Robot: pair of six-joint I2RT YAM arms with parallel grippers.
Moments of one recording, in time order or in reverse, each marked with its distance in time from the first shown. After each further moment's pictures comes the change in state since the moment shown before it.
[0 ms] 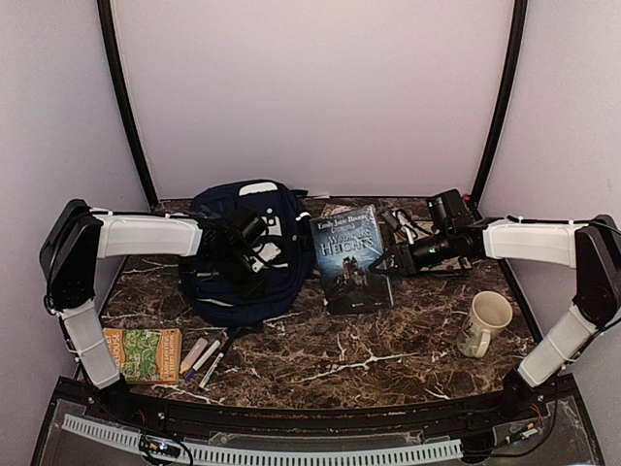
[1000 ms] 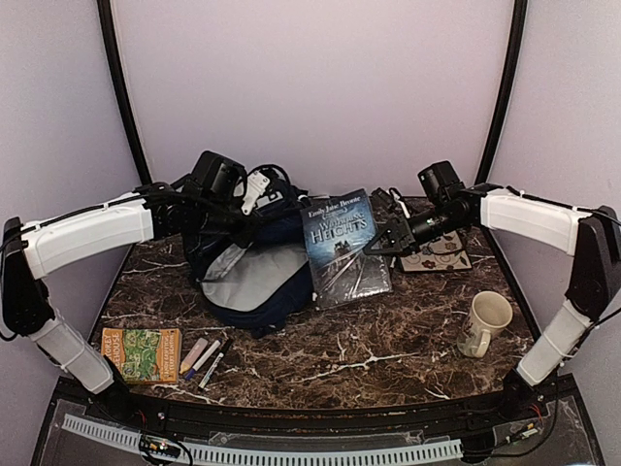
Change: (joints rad) left arm -0.066 -0.288 0.086 0.142 -0.229 -0.031; right arm 0.008 0.060 0.306 -0.340 -0.145 0.177
